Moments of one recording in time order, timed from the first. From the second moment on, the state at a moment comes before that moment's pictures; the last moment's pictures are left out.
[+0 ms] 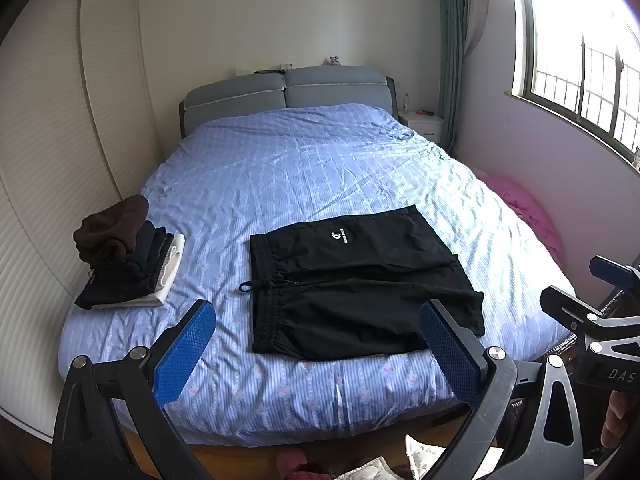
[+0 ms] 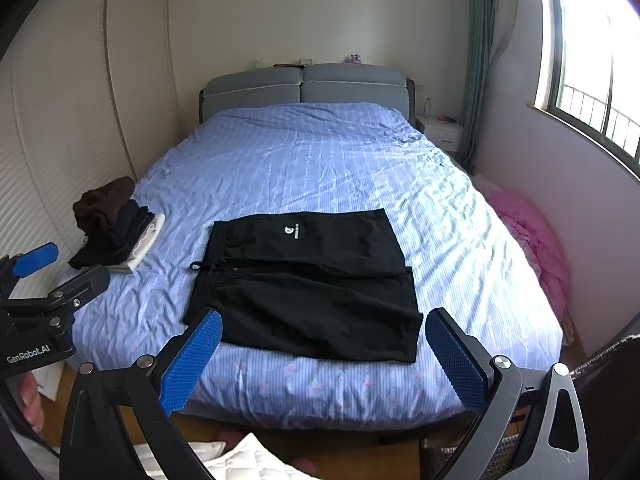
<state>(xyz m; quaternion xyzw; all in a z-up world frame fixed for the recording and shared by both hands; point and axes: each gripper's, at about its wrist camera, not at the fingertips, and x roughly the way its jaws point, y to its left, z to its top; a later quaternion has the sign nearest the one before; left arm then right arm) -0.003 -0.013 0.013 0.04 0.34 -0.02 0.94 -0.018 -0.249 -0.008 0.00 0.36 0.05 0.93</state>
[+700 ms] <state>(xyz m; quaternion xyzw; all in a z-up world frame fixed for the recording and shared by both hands) -0.001 -0.009 0.015 0.03 0.34 -0.02 0.94 -0.019 -0.250 -0.009 0.00 0.36 0.06 0.93</state>
